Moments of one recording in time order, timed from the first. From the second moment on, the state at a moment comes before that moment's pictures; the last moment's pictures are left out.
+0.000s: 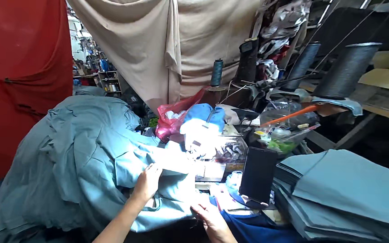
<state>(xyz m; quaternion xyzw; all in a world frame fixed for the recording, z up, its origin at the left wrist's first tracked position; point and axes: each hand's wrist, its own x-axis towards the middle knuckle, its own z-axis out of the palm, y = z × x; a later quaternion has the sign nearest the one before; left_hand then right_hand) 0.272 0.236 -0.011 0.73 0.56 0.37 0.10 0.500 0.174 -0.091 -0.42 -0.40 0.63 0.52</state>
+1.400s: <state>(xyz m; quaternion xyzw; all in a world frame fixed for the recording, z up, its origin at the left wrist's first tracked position) 0.350 0.264 0.032 0.78 0.57 0.22 0.16 0.507 0.235 -0.068 -0.50 -0.46 0.55 0.48</state>
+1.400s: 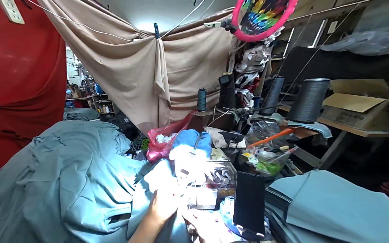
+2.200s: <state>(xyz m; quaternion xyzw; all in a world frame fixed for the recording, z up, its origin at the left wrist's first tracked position) 0.343 0.238 0.010 0.75 0.62 0.19 0.12 0.510 0.205 -0.071 -0.54 -0.50 0.43 0.52</state>
